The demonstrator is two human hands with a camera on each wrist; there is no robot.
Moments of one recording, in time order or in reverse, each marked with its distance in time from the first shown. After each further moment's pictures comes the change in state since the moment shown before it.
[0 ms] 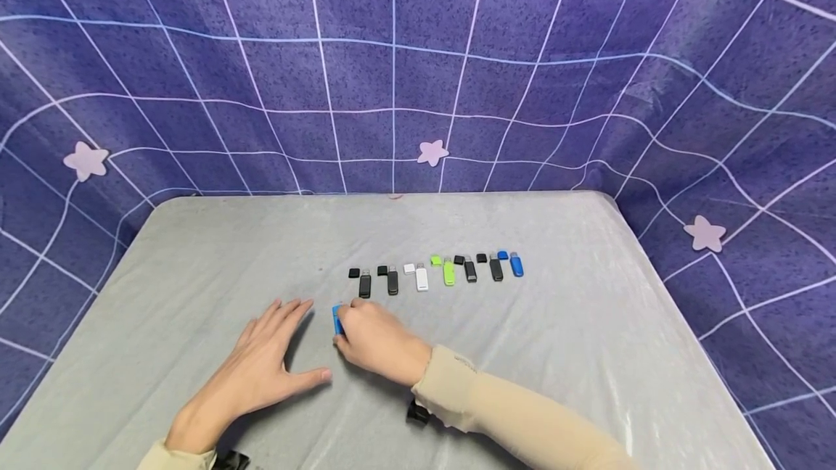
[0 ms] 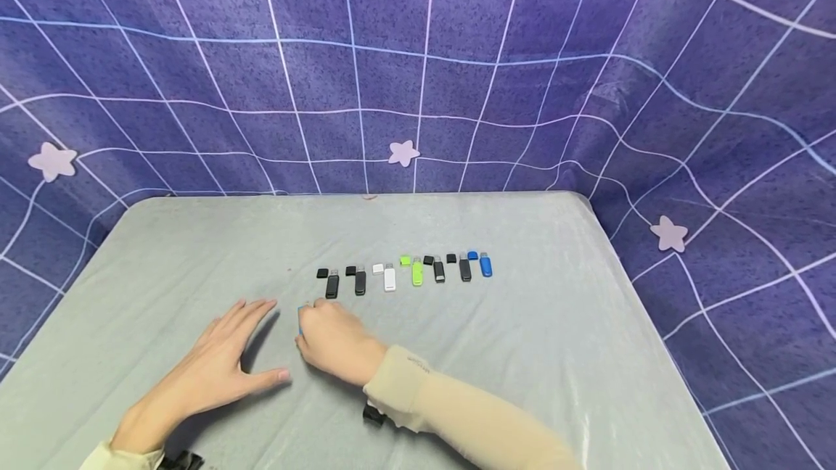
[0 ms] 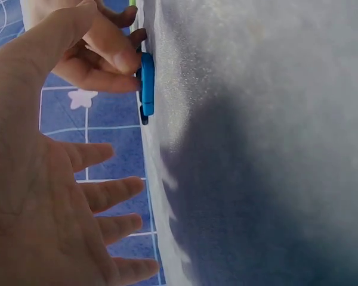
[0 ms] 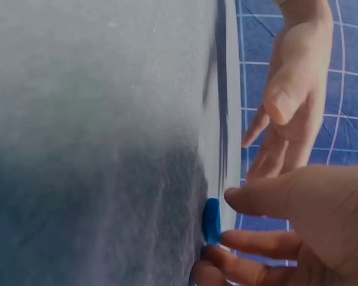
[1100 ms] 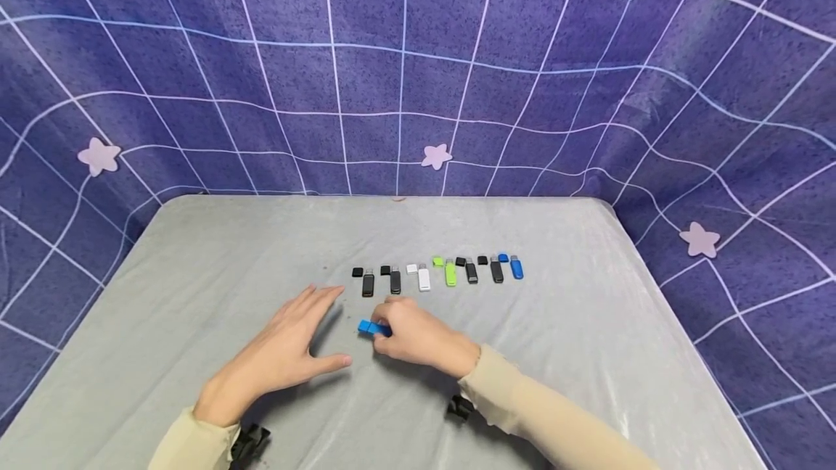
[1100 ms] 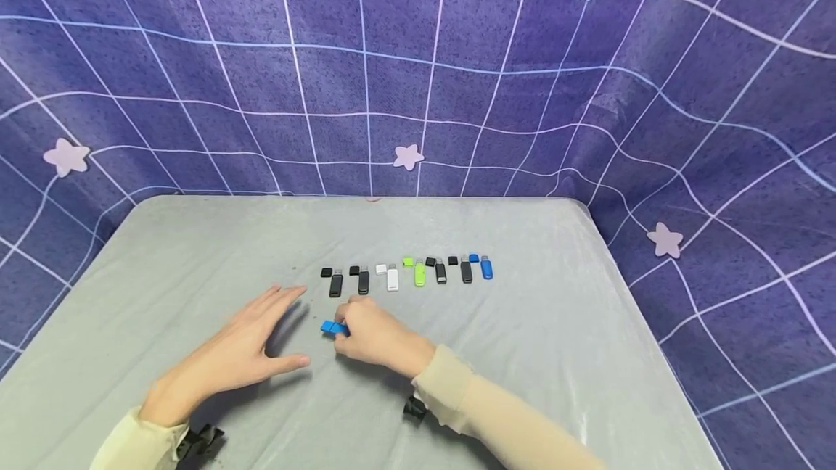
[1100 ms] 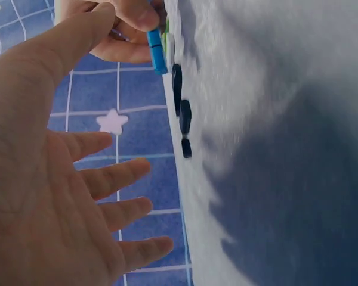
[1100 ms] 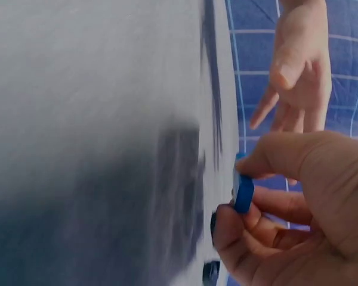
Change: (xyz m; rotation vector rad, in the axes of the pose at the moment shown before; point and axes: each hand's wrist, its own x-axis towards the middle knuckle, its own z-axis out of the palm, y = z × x) left_hand 0.021 0.023 -0.007 -0.057 -0.017 0.163; right_hand -0.032 0.042 -0.020 0.284 -0.088 0.017
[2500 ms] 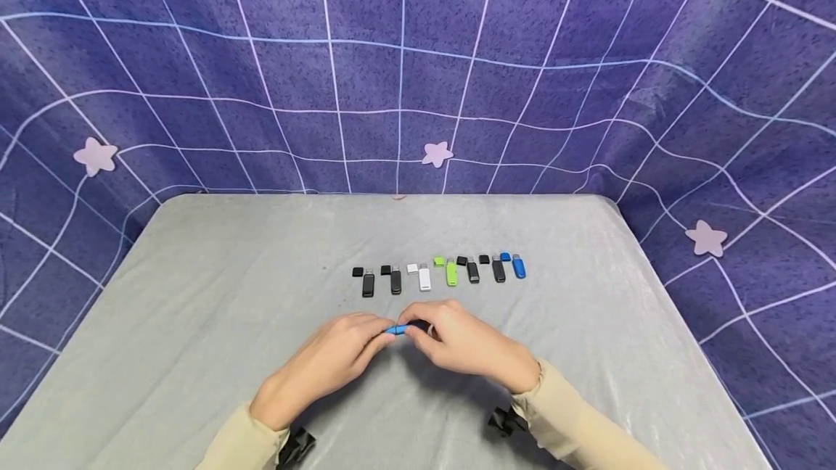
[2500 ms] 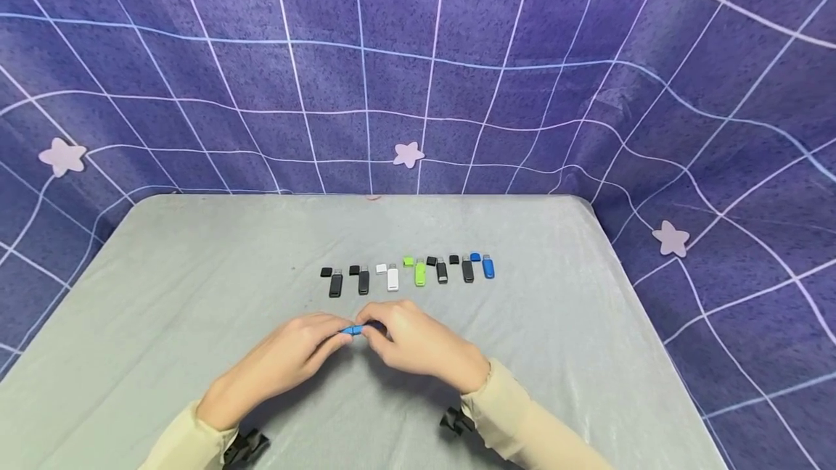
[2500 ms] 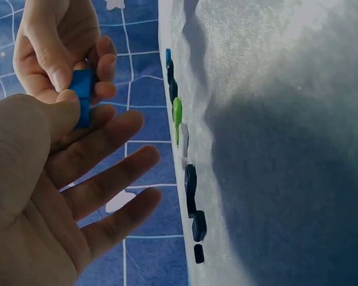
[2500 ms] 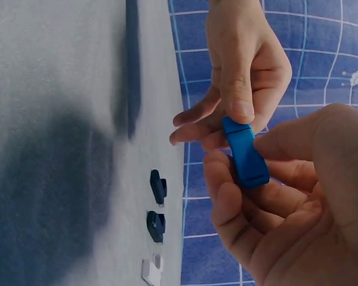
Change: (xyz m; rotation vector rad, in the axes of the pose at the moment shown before) left_hand 0.030 0.057 0.024 -0.030 0.107 0.298; right_hand -0.053 0.014 -0.048 0.187 0.072 -0.212
